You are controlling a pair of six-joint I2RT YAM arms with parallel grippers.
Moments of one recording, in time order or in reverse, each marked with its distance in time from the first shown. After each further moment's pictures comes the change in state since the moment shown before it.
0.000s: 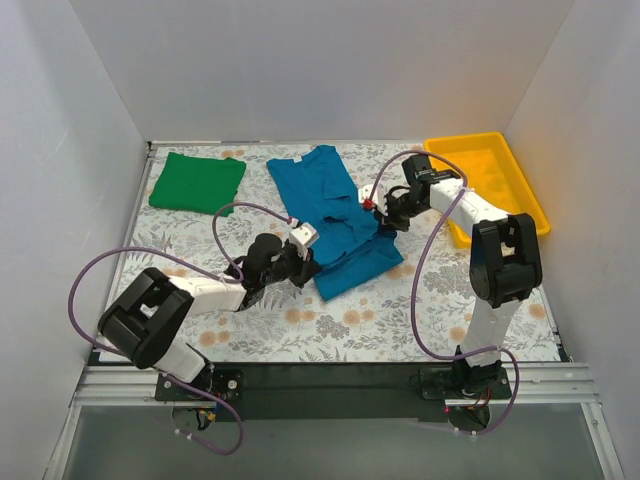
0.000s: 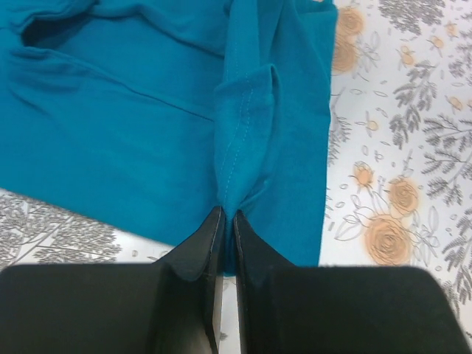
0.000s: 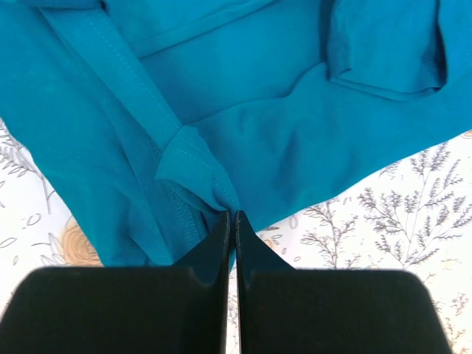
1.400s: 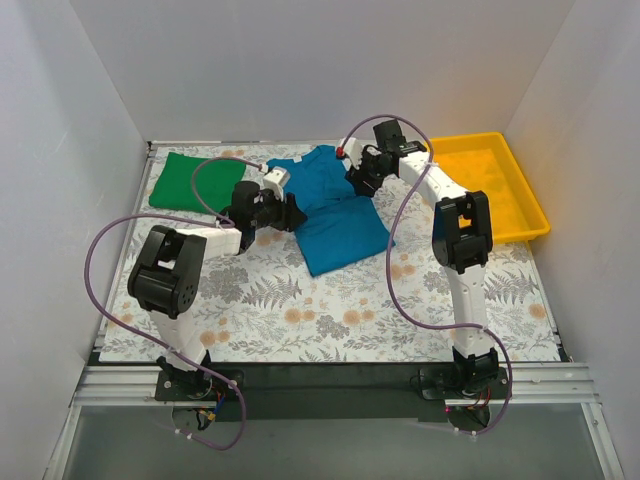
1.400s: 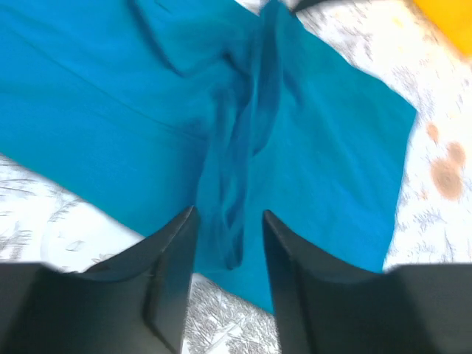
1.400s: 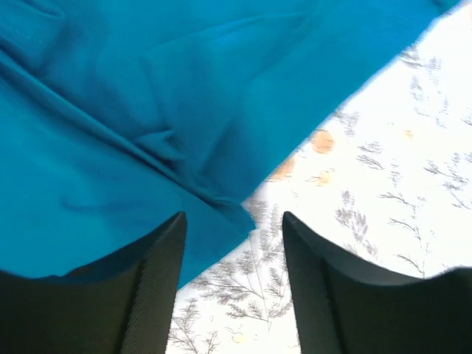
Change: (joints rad) left arm 0.350 0.338 0.399 -0.070 0.212 -0.051; right arm 0.058 0.451 0.633 0.067 0.176 0.389
